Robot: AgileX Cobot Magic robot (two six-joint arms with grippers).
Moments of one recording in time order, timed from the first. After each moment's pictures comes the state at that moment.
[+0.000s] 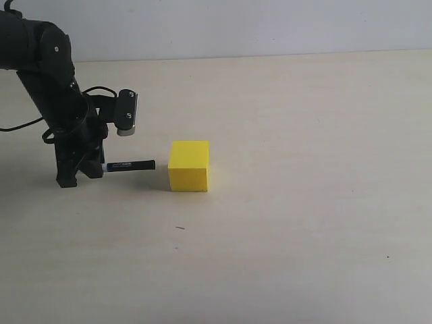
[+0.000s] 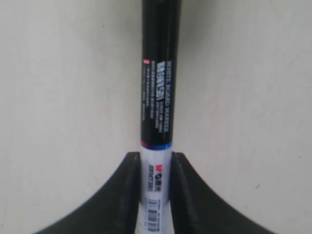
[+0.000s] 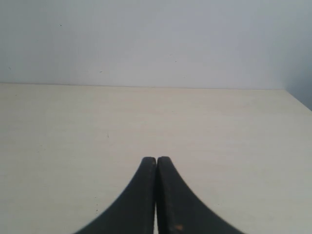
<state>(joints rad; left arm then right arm) -0.35 2.02 -1.28 -0.06 0.86 1.25 0.14 0.01 0.00 -0.03 0.27 0.00</state>
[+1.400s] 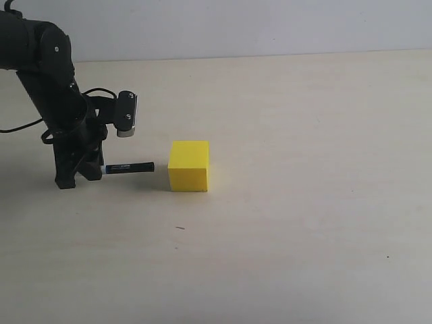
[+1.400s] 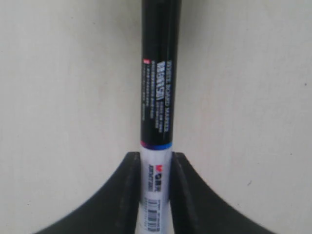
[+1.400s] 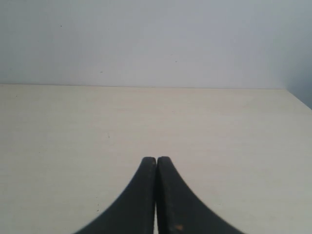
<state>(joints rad) -0.35 2.02 -1.28 -0.06 0.88 1.25 0.14 0.01 0.00 -0.02 0.27 0.00</state>
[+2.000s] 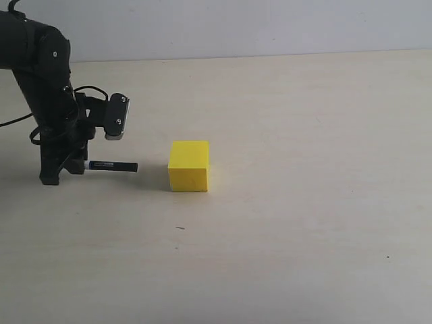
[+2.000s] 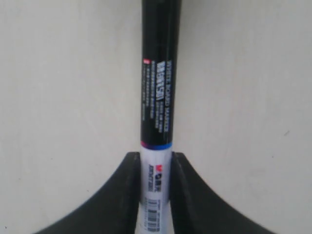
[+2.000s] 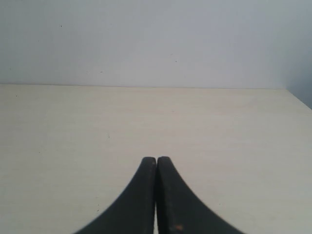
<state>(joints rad) -0.35 2.02 -1.28 0.12 0.87 1.19 0.14 0.01 0.00 -0.02 0.27 0.00</state>
